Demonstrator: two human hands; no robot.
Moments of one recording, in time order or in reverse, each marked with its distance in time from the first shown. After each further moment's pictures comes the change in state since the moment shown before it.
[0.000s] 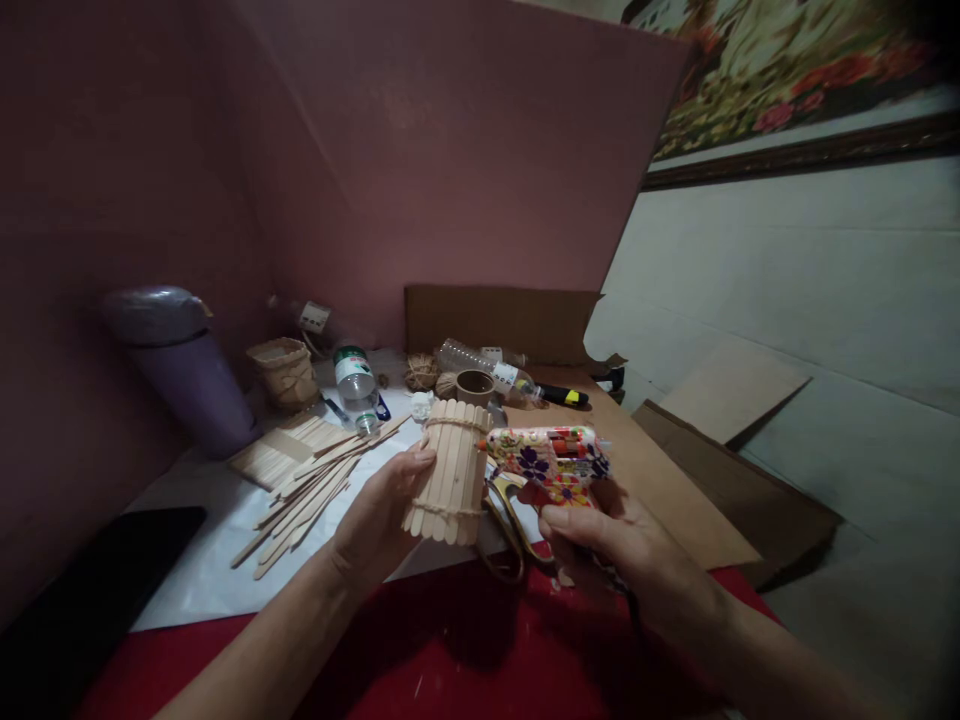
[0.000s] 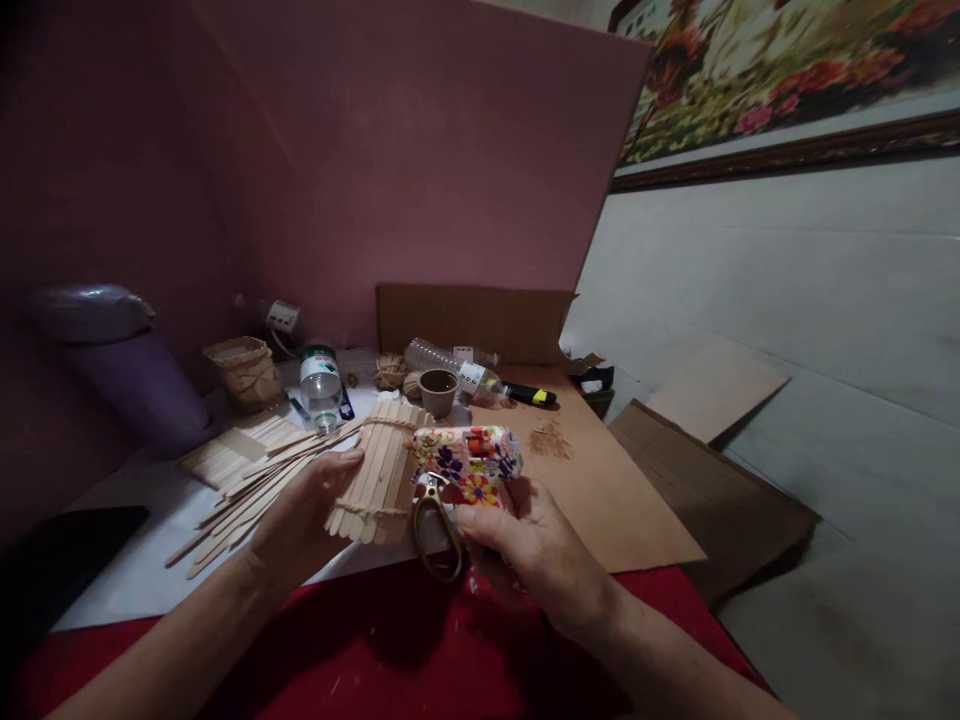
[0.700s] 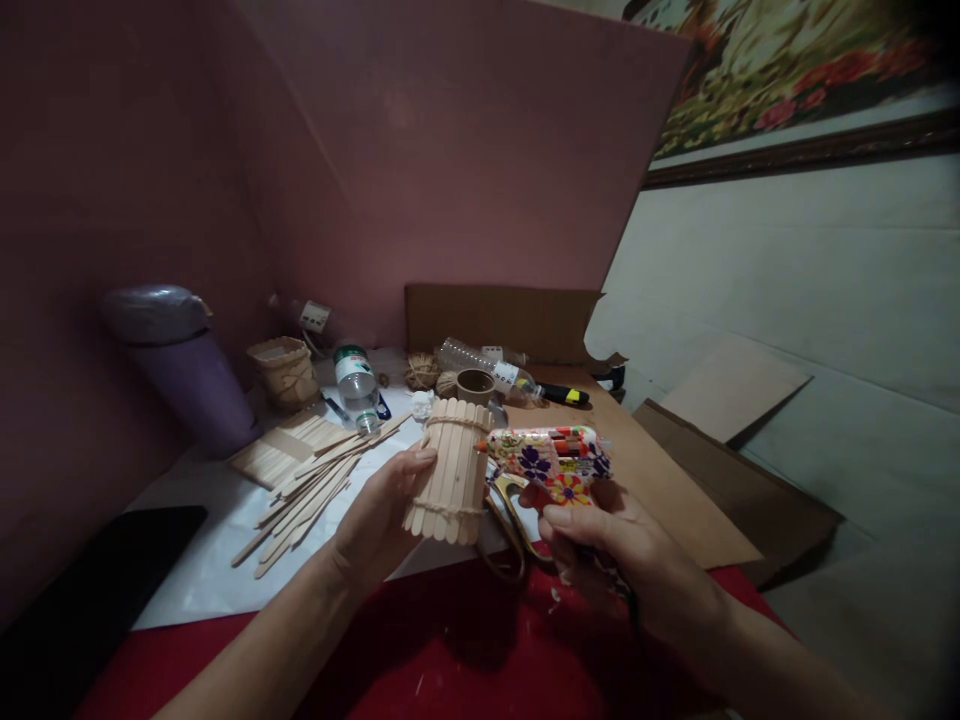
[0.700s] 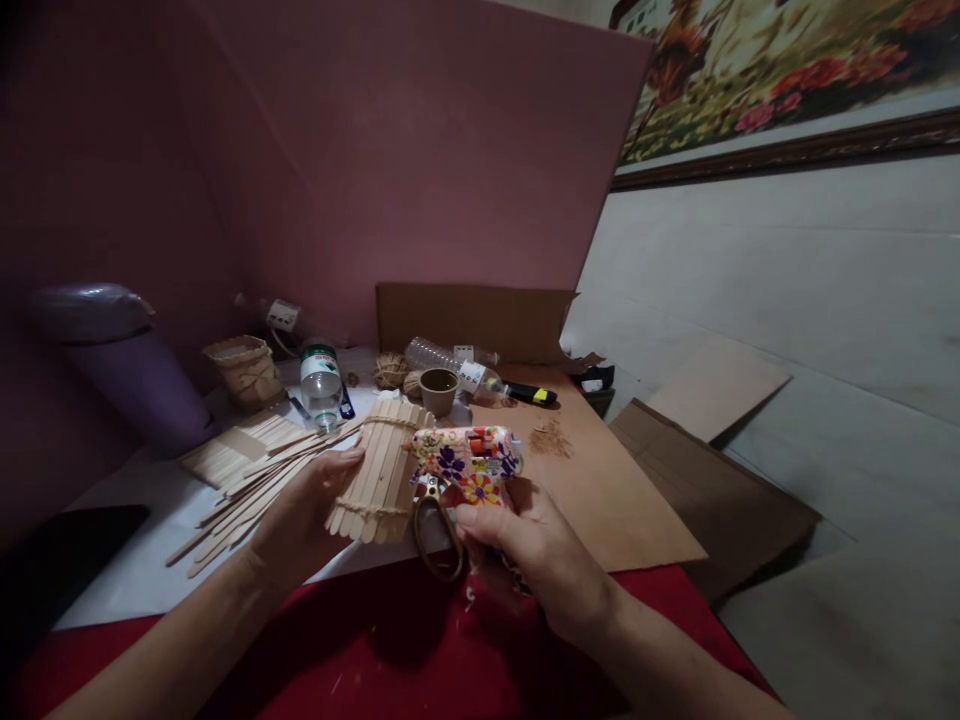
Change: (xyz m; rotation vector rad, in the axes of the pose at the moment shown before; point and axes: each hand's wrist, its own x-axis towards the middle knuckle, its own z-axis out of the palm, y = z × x) left_hand -0.001 -0.002 -0.003 0.004 -0.021 0.004; right_hand -0.001 0.003 0.004 0.150 0.025 0.048
